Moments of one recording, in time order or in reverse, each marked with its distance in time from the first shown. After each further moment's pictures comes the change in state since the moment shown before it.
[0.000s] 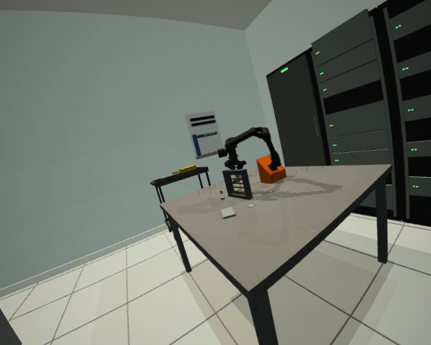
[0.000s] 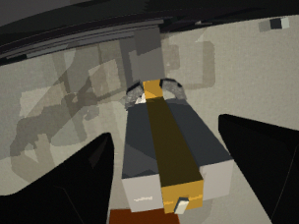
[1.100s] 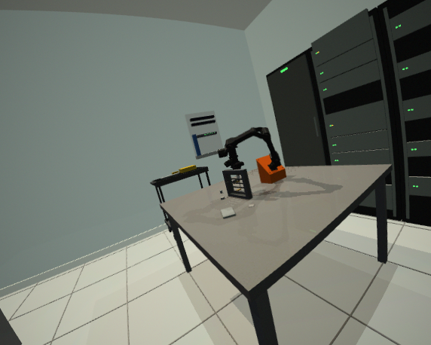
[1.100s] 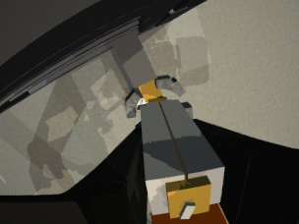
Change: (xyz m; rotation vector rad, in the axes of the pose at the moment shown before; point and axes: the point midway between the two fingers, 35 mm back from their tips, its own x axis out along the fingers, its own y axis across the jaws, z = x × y) arm 0.003 0.001 -0.001 0.301 0.001 0.005
